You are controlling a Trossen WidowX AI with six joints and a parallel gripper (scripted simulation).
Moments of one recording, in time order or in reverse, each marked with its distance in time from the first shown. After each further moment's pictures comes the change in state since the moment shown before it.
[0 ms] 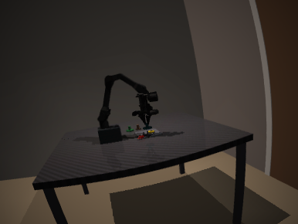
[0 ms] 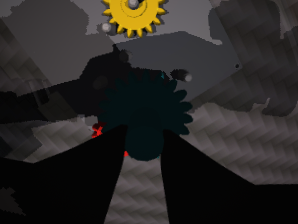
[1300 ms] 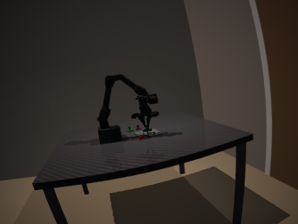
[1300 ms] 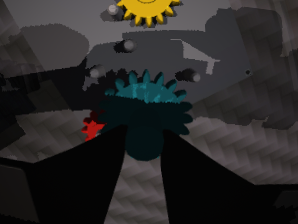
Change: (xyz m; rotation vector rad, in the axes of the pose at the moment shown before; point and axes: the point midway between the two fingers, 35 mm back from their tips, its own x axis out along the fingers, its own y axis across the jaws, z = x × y) arm 0.015 0.000 -0.007 -0.121 -0.001 -0.004
